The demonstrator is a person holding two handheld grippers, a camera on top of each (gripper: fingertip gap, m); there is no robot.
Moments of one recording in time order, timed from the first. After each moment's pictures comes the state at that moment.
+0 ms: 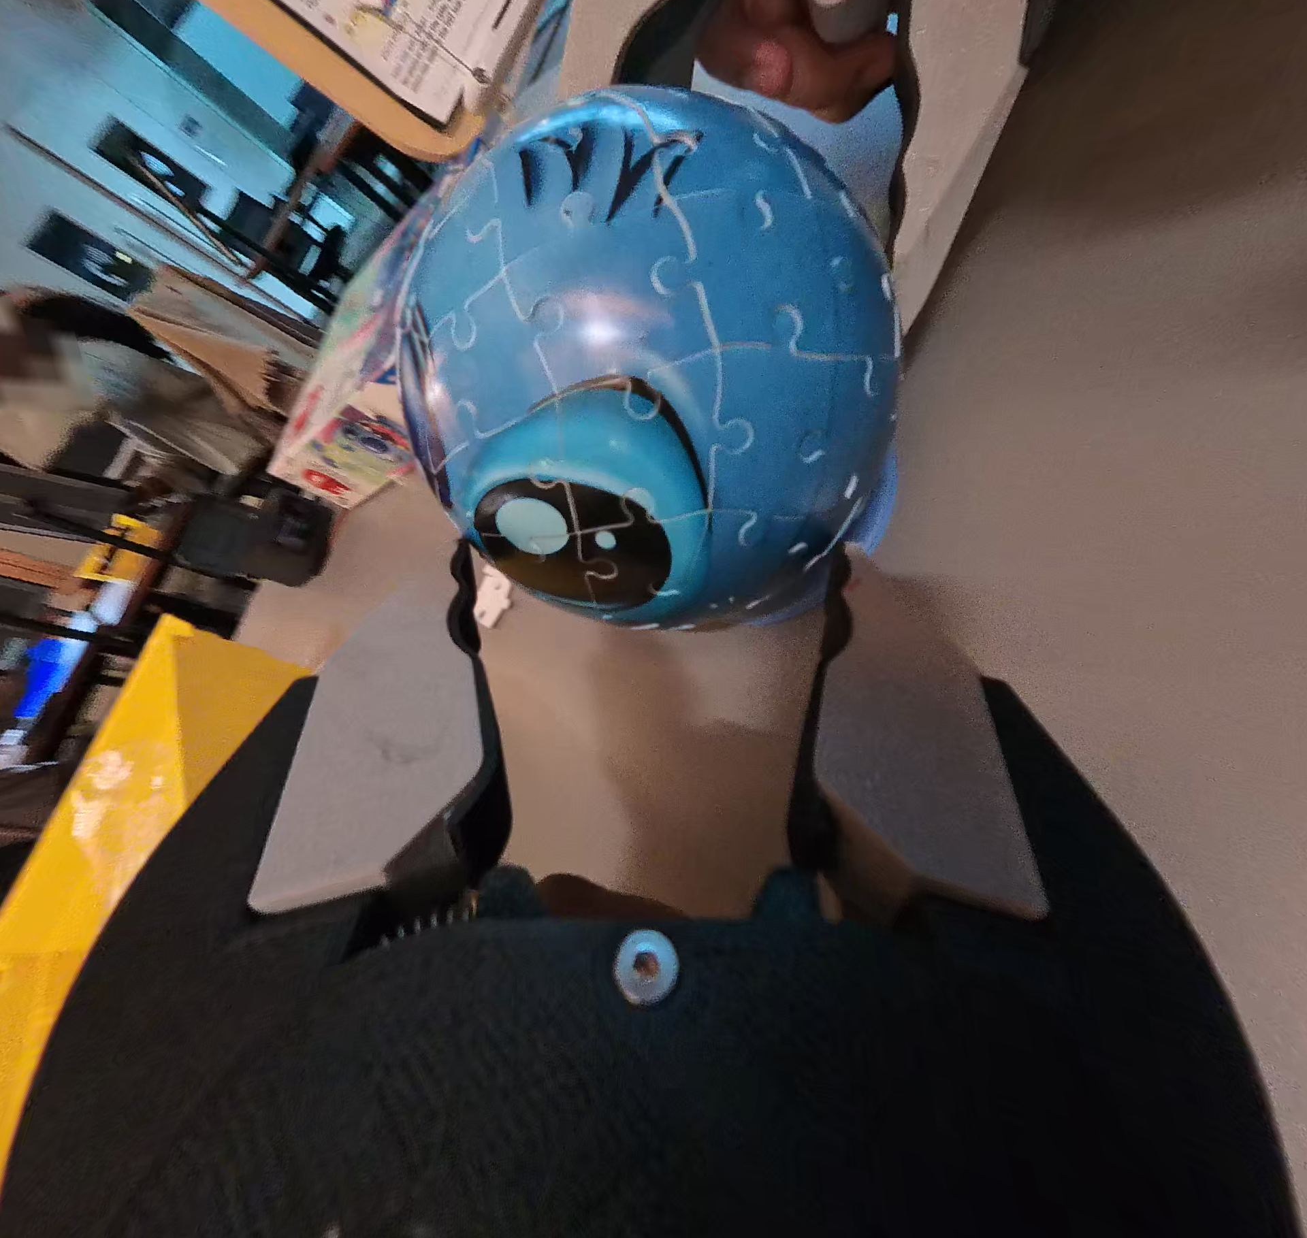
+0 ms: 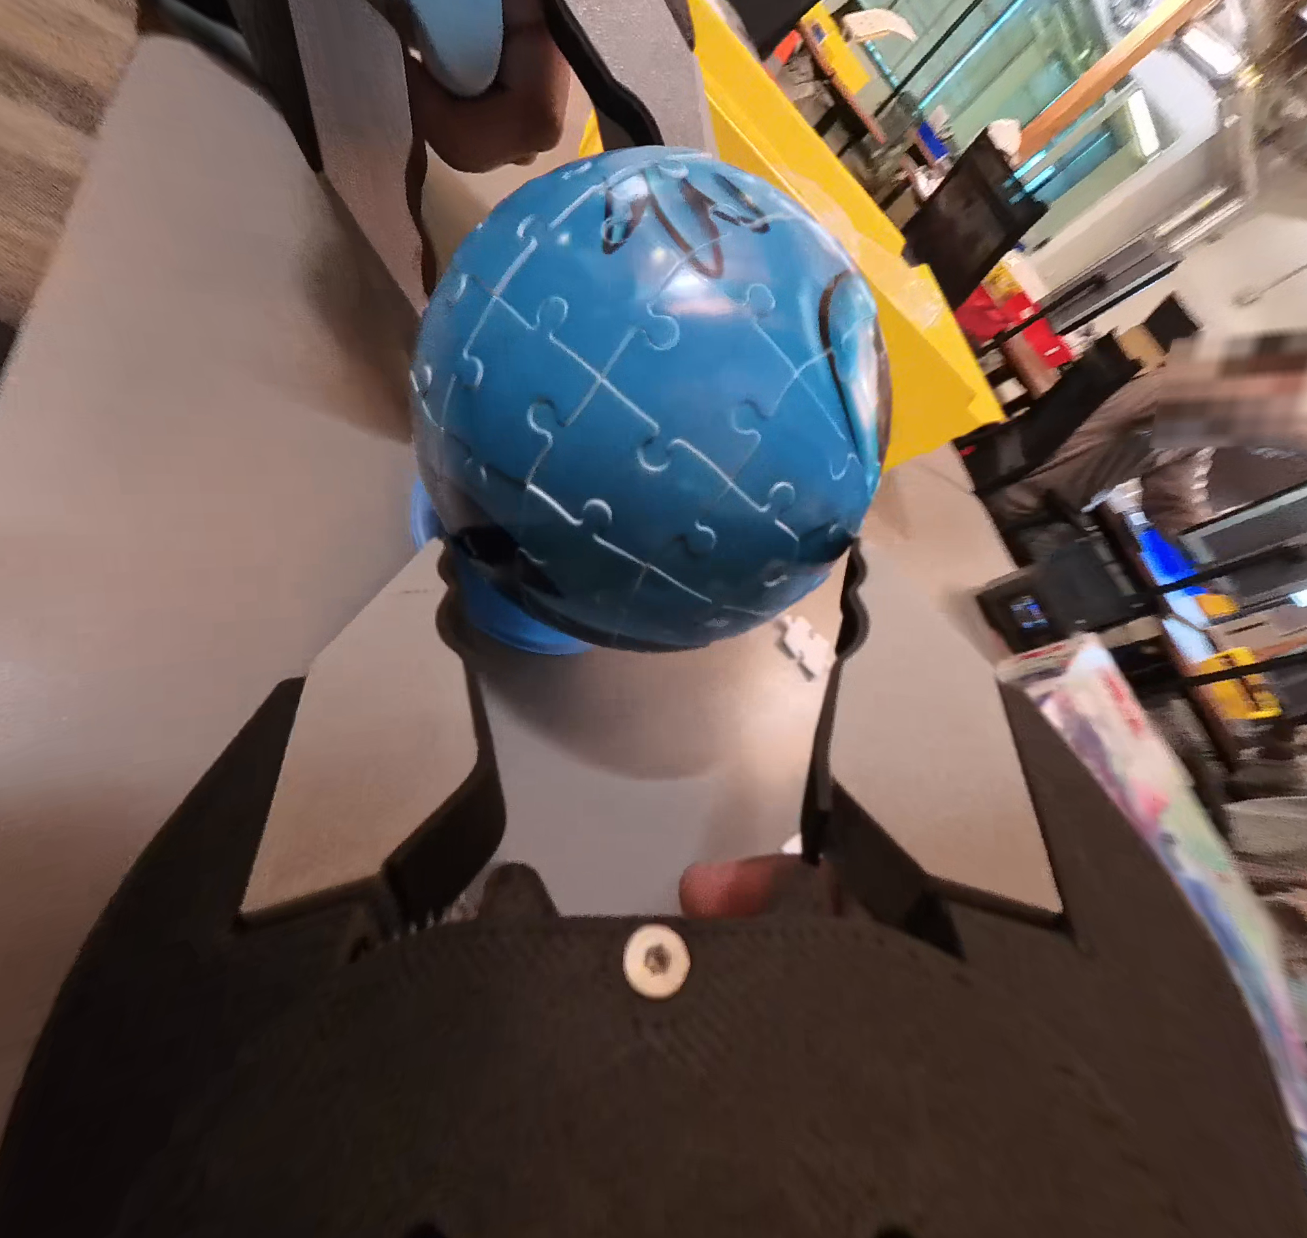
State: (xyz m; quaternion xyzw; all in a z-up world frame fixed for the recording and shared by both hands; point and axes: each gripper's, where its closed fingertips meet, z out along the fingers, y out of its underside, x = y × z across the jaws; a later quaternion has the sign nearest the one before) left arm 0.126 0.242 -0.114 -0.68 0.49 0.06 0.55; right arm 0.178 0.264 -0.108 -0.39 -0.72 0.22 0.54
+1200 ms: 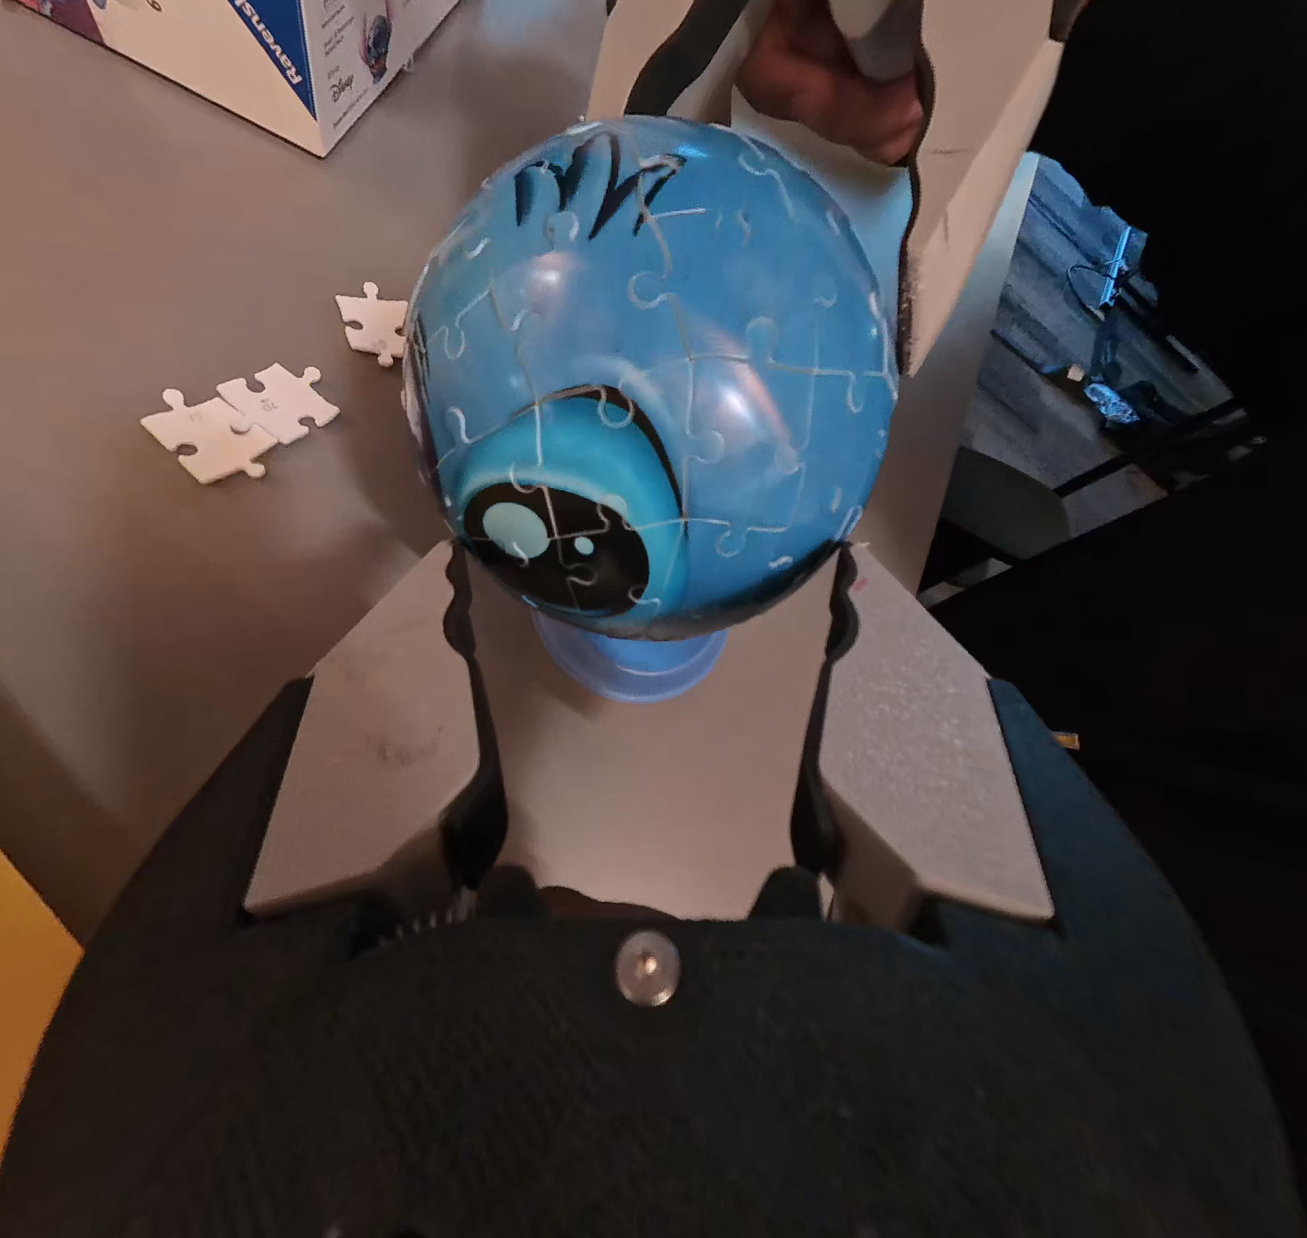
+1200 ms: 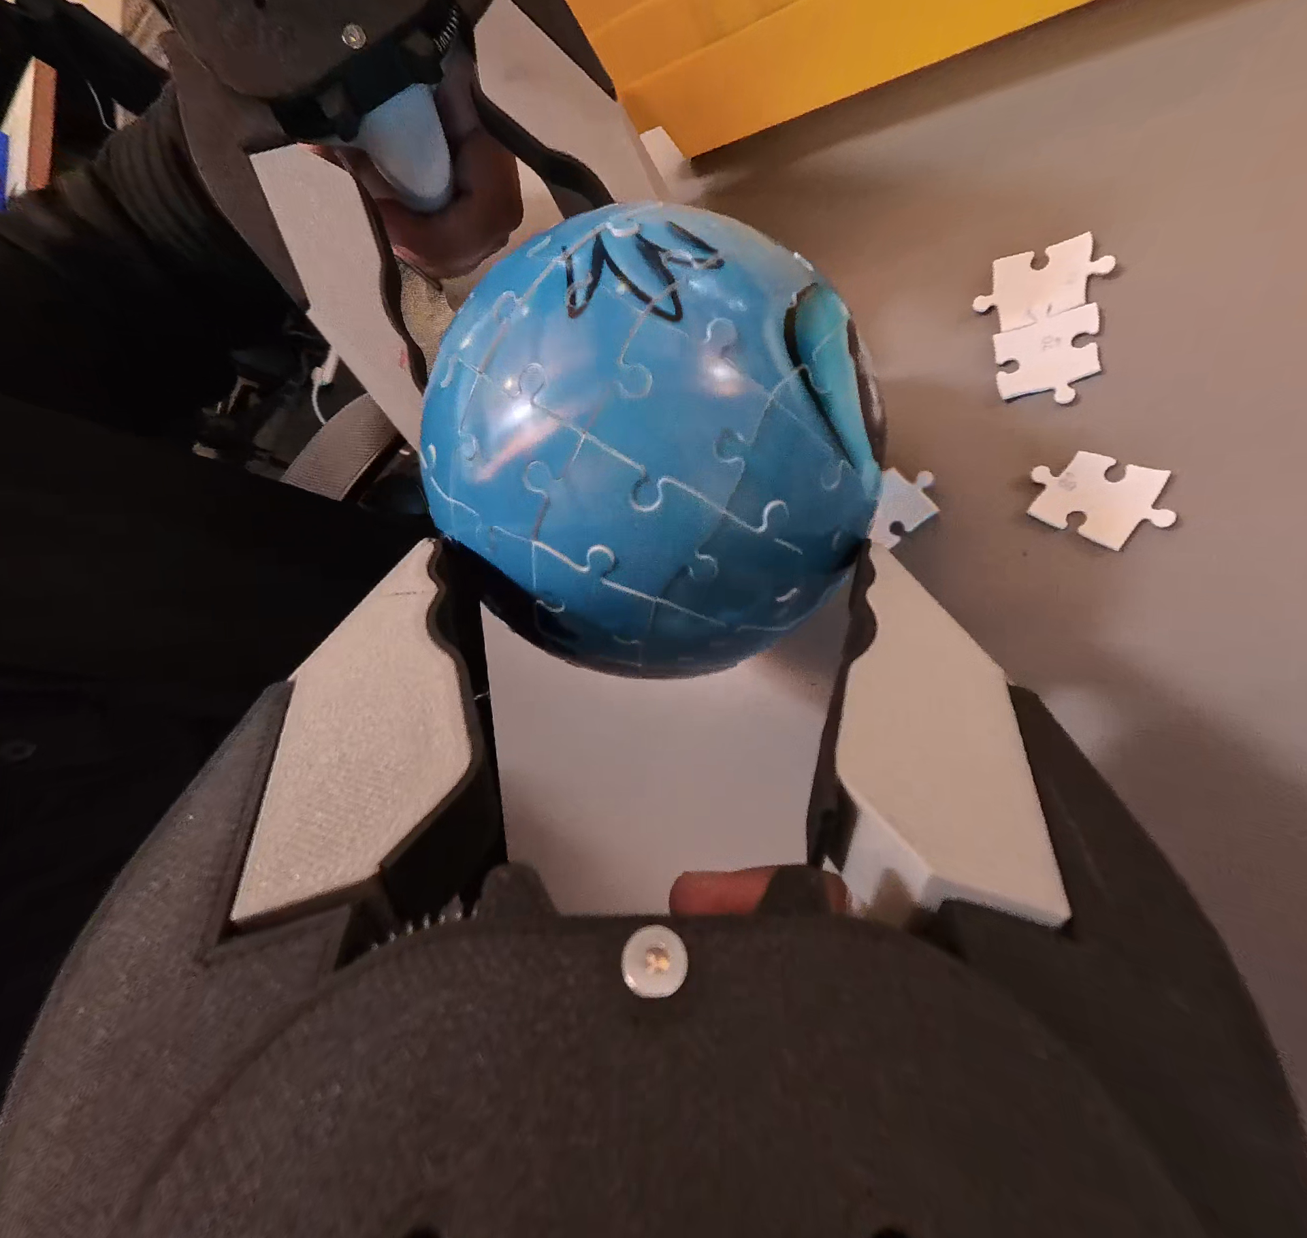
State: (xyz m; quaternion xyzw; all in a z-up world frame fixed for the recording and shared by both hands) left arm 0.132 0.265 -0.087 -0.85 0.21 -0.31 0.36; right arm 0.165 0.296 -0.073 -0.64 -0.65 0.41 0.02
